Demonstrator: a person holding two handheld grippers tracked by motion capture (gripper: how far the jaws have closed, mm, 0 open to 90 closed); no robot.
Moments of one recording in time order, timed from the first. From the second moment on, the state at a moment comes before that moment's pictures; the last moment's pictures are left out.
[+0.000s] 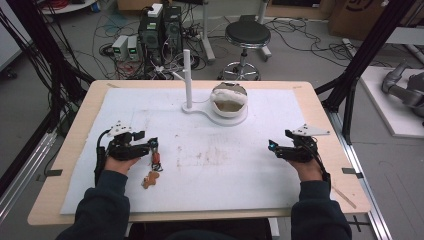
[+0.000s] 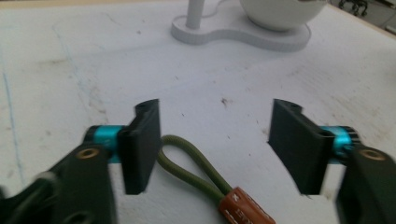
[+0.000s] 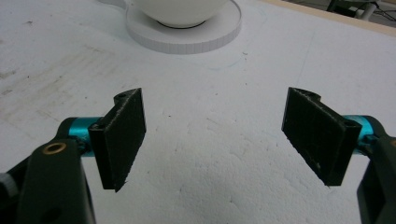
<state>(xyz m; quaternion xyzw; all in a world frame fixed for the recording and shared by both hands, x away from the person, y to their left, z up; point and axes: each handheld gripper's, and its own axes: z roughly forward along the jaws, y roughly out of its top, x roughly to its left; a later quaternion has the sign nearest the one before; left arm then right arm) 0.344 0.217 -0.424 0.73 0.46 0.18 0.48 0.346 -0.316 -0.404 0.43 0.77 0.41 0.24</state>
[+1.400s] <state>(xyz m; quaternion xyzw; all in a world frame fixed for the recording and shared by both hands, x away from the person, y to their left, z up) 0.343 0.184 -0.441 0.82 0.42 0.17 0.35 0.346 -0.315 -0.409 0.43 0.77 0.41 0.24</state>
